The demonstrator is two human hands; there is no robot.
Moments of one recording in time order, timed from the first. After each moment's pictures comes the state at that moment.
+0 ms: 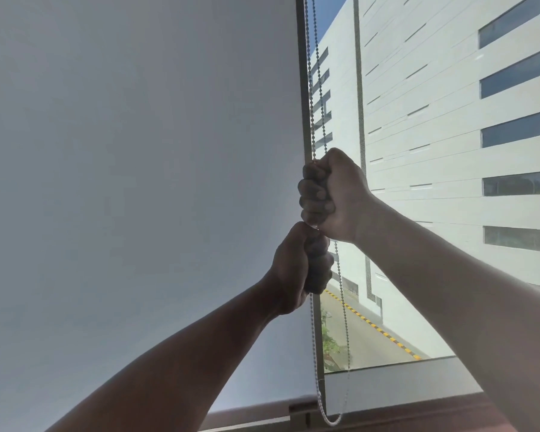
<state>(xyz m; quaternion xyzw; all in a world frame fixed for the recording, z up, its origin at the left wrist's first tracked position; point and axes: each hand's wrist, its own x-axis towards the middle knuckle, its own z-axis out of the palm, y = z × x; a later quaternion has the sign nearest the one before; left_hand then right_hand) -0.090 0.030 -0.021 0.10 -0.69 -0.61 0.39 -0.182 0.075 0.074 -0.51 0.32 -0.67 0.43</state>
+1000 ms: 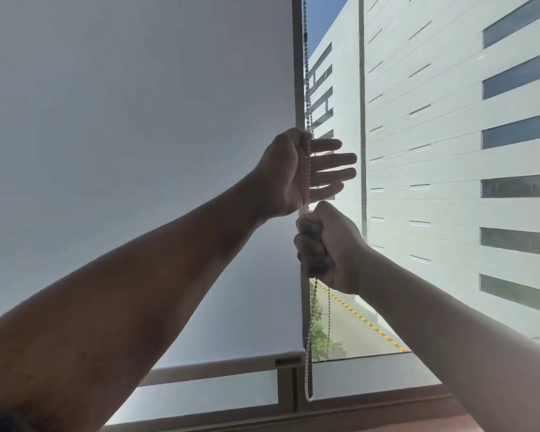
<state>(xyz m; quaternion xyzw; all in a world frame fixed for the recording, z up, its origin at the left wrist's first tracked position) -0.085 0.067 0.099 0.10 -0.67 -0.62 0.39 -0.187 0.105 0.001 -0.52 0.39 -0.61 0.46</state>
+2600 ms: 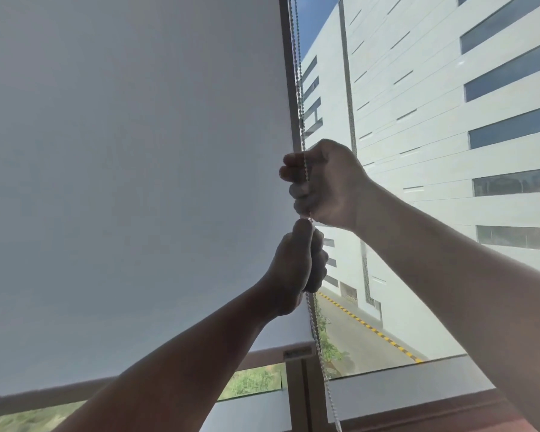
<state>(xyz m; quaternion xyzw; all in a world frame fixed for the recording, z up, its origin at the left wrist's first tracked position) -0.092 0.046 -0.008 0.12 -0.73 -0.51 0.44 -0.184 0.097 0.101 -0.54 0.27 -0.64 0.48</state>
